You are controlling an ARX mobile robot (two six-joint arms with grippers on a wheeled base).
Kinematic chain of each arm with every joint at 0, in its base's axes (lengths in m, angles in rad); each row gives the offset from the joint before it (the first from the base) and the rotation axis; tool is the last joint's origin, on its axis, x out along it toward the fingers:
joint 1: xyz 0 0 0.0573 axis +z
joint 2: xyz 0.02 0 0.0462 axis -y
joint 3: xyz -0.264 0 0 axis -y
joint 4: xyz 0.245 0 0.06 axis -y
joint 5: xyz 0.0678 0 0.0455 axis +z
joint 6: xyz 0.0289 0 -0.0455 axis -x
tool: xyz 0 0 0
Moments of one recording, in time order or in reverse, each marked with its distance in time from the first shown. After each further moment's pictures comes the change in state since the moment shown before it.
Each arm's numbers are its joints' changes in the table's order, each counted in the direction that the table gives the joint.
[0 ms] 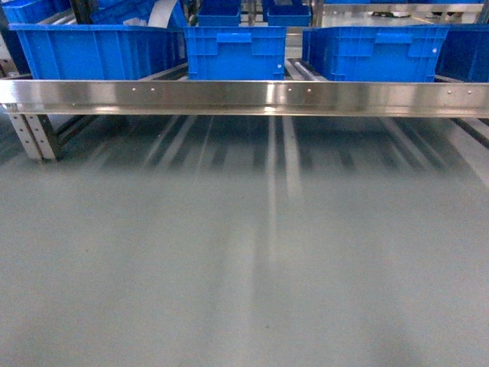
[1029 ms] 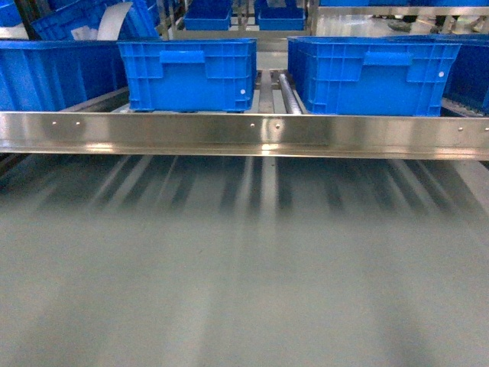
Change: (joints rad) left arm 0.004 -0.002 0.000 0.002 0.002 0.000; right arm 0.000 0.000 0.000 -0.002 0.001 0.000
